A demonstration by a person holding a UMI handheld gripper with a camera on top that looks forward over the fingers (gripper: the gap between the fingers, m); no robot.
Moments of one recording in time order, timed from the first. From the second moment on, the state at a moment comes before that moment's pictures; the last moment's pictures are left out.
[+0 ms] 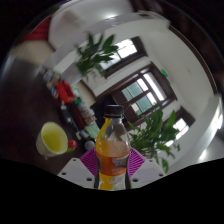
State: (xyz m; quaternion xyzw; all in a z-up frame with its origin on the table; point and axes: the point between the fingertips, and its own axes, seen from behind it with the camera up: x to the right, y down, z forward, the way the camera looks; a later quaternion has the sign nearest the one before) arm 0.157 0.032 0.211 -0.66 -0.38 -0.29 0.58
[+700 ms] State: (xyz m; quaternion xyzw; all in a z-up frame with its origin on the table) arm 0.204 0.051 0.141 -0.74 -0.09 0.08 0.66
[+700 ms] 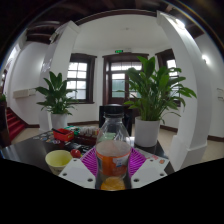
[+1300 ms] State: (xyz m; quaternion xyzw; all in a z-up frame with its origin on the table) arm 0.216 -0.031 0.140 -0.77 -0.04 0.05 0.64
